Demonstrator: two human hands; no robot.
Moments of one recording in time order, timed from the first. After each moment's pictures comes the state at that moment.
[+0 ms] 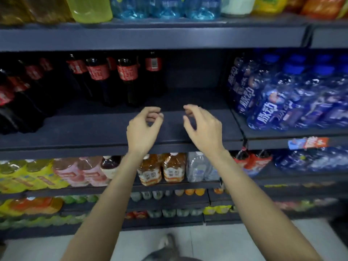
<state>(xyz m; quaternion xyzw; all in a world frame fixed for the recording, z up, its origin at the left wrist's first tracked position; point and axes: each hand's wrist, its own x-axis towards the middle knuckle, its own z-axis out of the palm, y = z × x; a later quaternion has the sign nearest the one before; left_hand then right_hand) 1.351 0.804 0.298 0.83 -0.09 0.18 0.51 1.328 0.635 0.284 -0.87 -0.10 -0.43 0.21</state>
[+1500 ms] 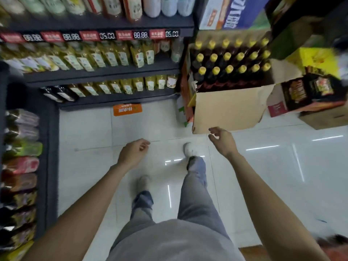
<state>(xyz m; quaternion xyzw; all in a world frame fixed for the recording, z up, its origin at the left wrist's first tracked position) 0.629 0.049 -0.007 0.61 -0.64 -0.47 -0.01 0.323 0.107 0.015 -0.42 0.82 -0.12 0.37</state>
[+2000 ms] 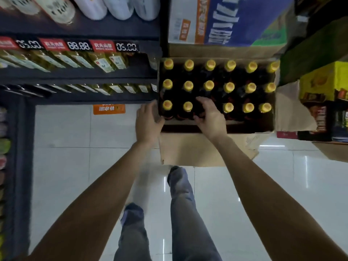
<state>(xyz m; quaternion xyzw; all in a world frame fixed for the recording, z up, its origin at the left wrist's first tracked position) 0.328 -0.147 -0.086 0.69 -0.62 -0.34 0.15 0.127 -0.124 -0.065 -0.61 0.72 -0.14 0.28</state>
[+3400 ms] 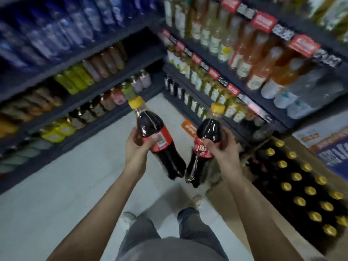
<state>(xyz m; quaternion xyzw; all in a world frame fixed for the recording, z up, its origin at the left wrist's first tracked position) 0.535 0.115 0.153 0.64 -0.12 -0.31 0.70 0.367 -0.025 0.159 -0.57 0.41 -0.26 0.67</state>
